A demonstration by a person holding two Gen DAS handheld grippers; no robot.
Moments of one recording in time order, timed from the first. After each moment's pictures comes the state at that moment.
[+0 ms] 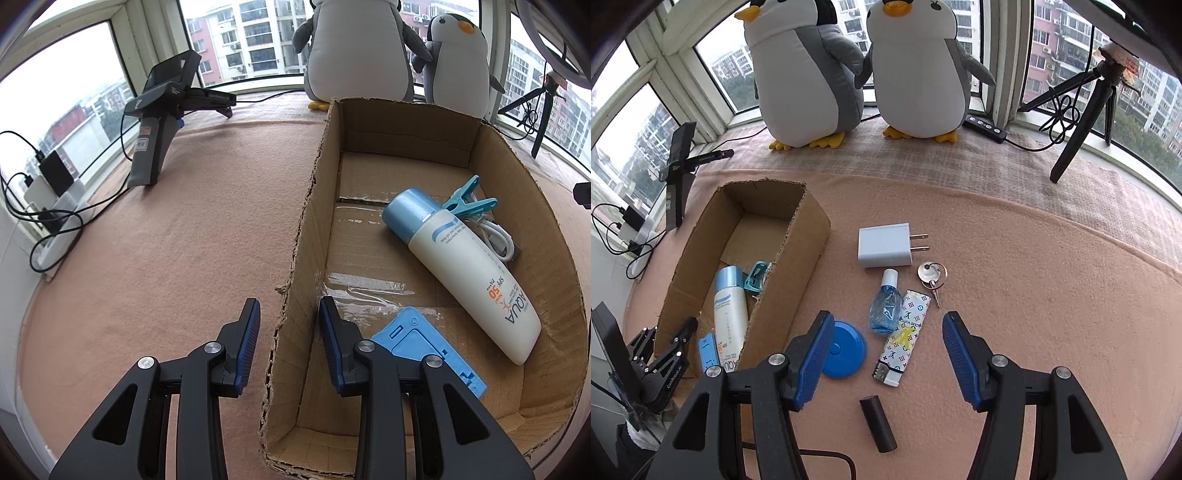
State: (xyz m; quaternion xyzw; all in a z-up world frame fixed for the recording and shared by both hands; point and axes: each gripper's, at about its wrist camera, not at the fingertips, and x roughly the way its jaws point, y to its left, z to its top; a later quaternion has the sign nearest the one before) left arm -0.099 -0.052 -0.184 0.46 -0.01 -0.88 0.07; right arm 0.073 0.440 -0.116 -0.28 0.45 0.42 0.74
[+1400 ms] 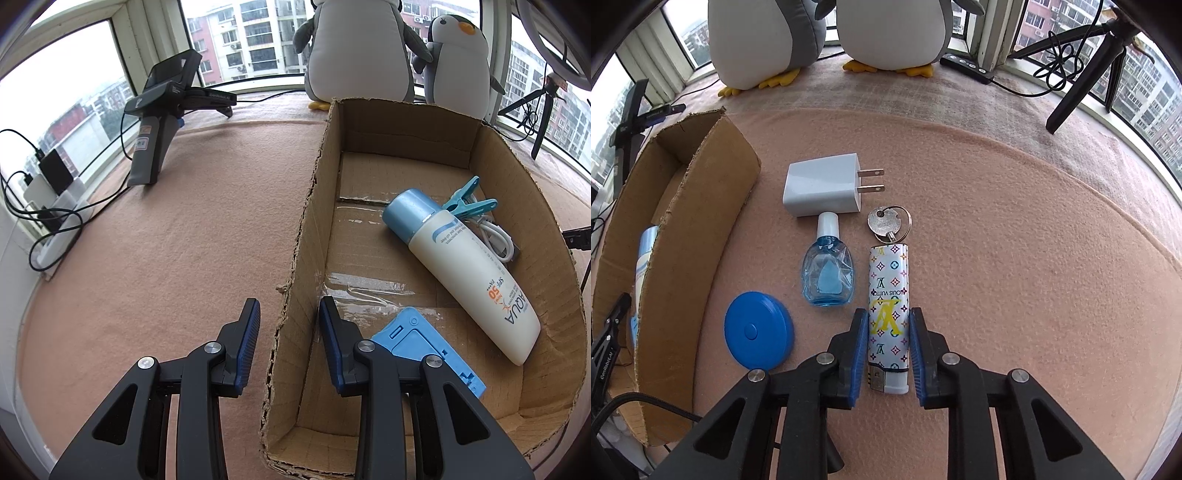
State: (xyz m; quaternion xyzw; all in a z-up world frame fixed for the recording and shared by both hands) left arm -0.099 -0.053 -0.184 0.46 -0.01 -0.88 0.07; right arm 0.096 0.437 -0.167 -0.33 0.47 0.36 0.73
